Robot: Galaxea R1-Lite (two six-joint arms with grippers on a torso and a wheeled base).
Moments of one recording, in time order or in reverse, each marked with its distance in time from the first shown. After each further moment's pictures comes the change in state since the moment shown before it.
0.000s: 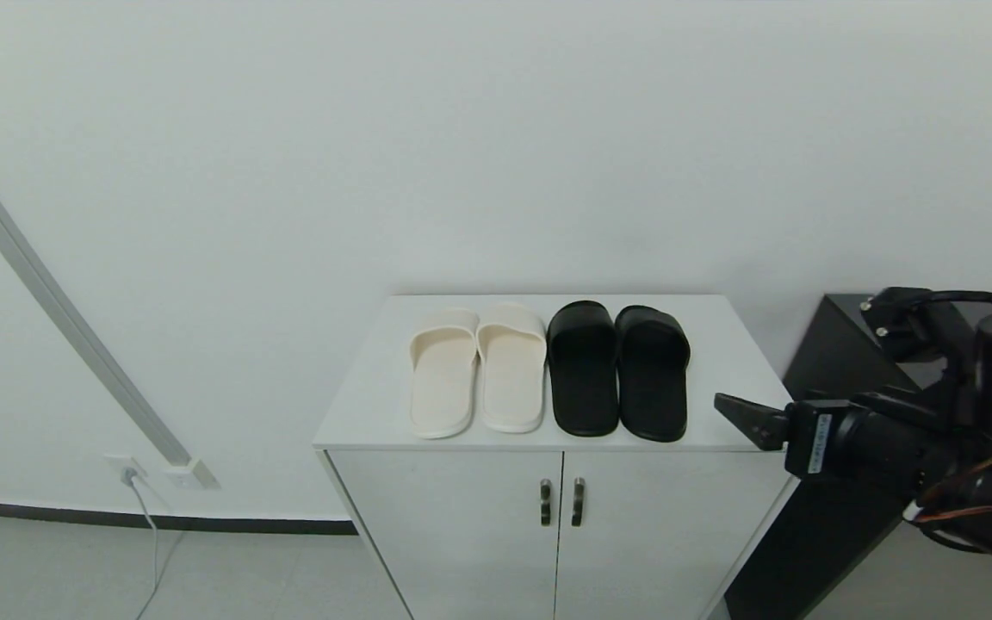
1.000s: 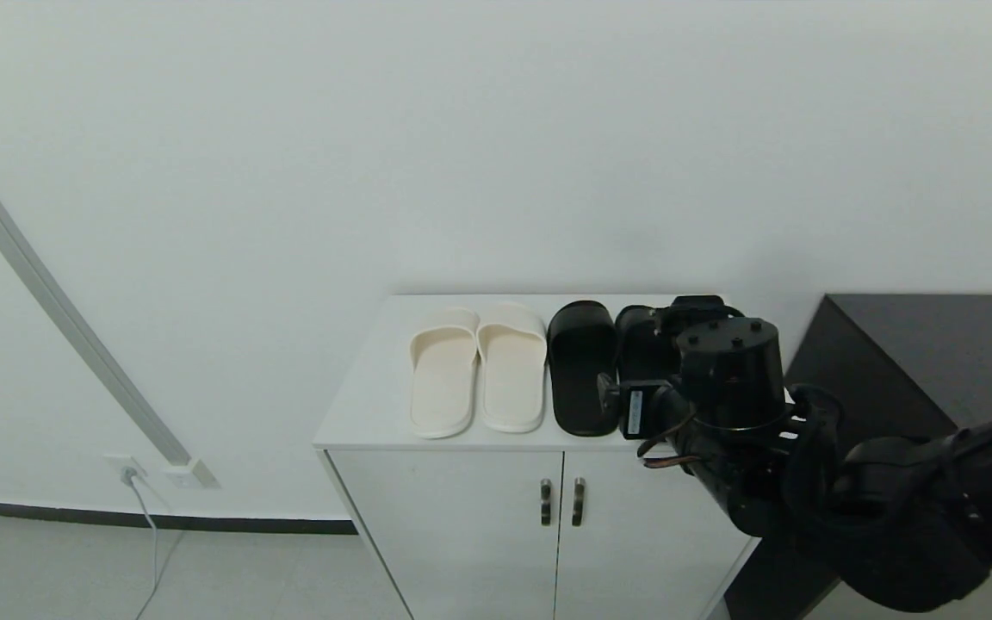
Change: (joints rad) left arm 0.000 0.000 0.000 0.000 -0.001 -0.002; right arm 0.120 0.464 -0.294 -0.178 -0.273 -0.032
